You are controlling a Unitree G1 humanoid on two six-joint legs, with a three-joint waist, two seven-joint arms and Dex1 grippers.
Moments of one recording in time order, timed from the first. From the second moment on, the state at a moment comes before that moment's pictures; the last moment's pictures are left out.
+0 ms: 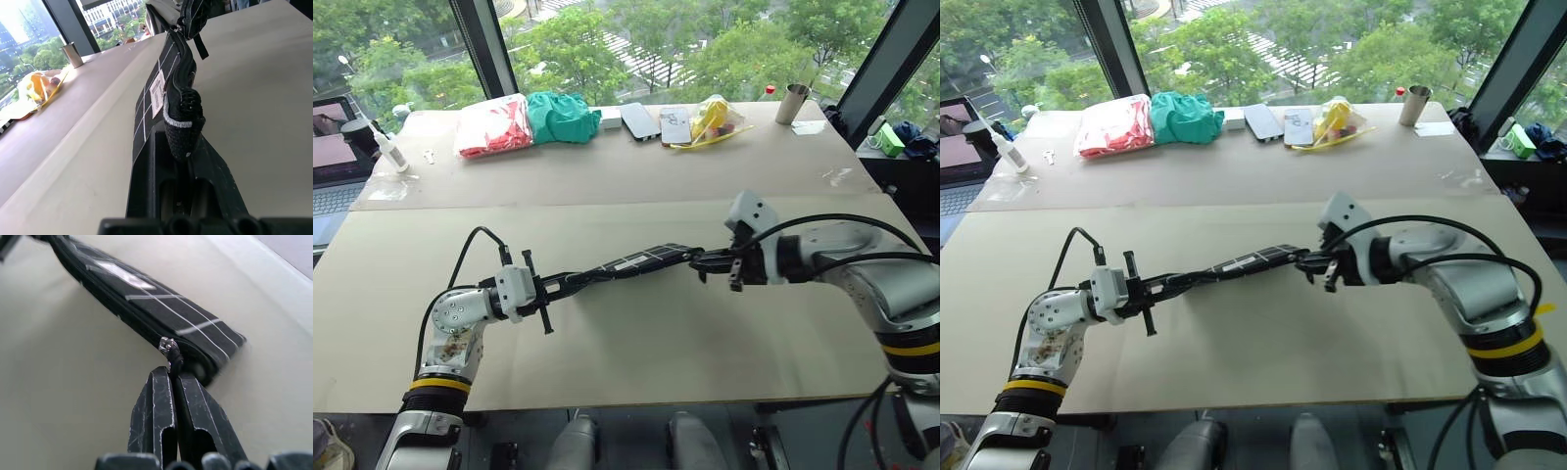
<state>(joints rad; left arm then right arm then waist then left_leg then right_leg) -0.30 0.52 0.00 0.27 -0.36 -0.46 -1.21 -0.62 -0.91 0.20 -0.23 0.43 0.83 0.99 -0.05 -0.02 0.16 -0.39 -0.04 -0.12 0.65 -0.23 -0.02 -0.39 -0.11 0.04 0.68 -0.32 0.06</state>
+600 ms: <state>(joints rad) -0.29 0.52 0.00 0.28 -0.35 -0.46 -1.20 -0.56 -0.93 0.22 0.00 0.31 0.58 1.22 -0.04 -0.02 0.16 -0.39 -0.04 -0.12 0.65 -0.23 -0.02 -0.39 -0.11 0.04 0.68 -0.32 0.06</state>
